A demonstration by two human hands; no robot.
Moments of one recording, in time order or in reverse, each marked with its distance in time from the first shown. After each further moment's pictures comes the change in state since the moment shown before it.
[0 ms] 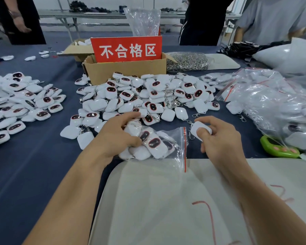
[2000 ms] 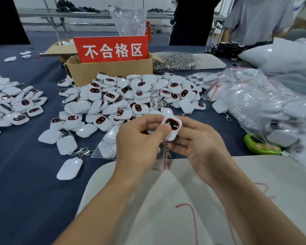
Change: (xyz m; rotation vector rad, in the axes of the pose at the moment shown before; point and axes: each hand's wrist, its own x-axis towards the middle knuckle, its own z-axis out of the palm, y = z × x) left_hand -0.030 0.039 0.099 -0.325 0.201 0.270; right_hand -0.010 -0.023 -0.004 0.783 -0.385 0.202
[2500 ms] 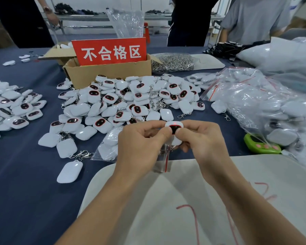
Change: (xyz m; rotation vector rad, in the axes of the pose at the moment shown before) left_hand -0.005 0.011 -0.001 0.100 -0.068 0.077; right_hand -0.006 -0.005 0.007 -0.307 0.166 -0.160
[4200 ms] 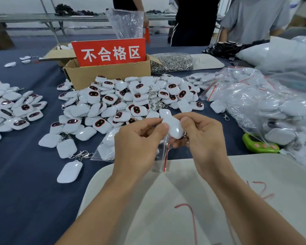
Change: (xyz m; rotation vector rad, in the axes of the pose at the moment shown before) left_hand 0.000 -0.008 -0.003 0.058 0.082 -0.017; right_hand 0.005 0.003 0.001 0.055 0.115 -0.083
